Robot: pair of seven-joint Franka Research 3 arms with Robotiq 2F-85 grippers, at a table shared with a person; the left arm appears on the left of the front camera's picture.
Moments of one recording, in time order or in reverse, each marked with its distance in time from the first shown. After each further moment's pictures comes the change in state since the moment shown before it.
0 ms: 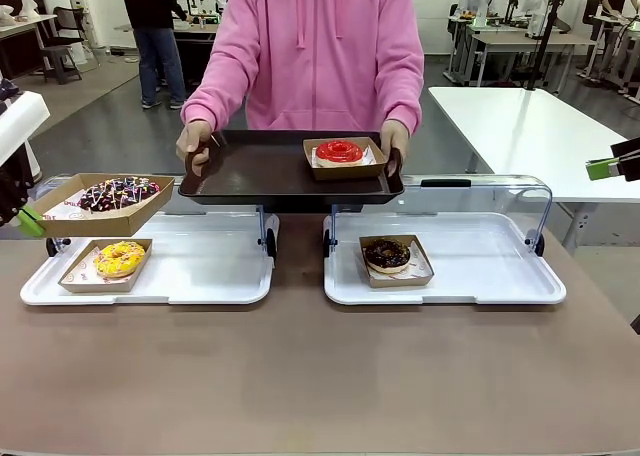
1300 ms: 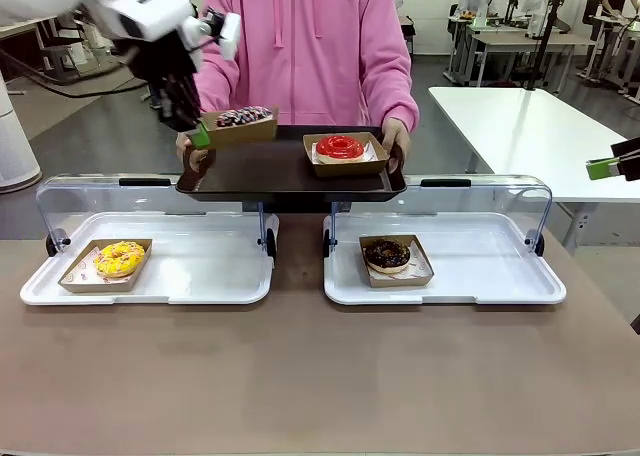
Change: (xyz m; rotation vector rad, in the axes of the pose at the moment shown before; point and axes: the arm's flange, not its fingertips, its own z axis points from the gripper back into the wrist) left arm 0.122 0.219 -0.060 -0.012 -0.010 0.192; right arm 0.000 0.000 0.000 0.000 -0.001 0.000
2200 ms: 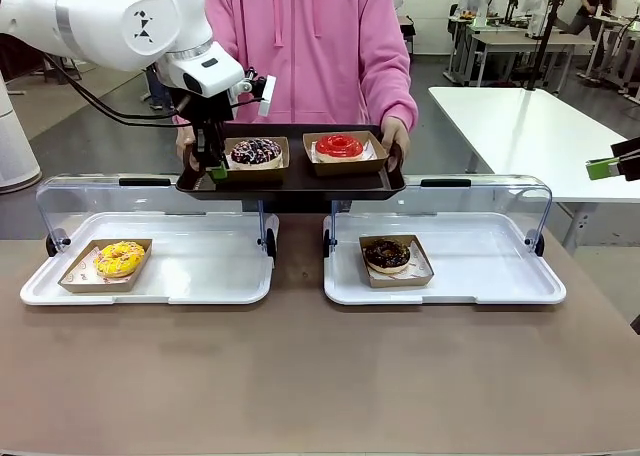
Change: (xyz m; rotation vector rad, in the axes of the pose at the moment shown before) left arm 0.016 0.021 -0.074 -0.027 0.148 -0.027; right arm 0.000 0.000 0.000 0.000 0.000 0.000
